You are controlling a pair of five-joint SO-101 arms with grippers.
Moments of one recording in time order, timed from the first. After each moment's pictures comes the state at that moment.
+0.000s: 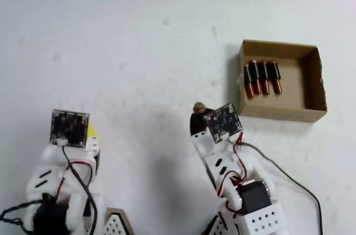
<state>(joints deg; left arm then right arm) -8.3 -104.6 71.1 75.3 -9.0 -23.1 -94.5 83.8 45.1 10.9</state>
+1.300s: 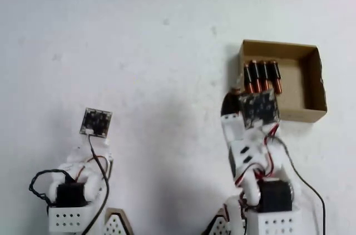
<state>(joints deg) -8.3 -103.6 97.1 73.7 -9.5 -7.0 -81.7 61.0 52.0 13.5</state>
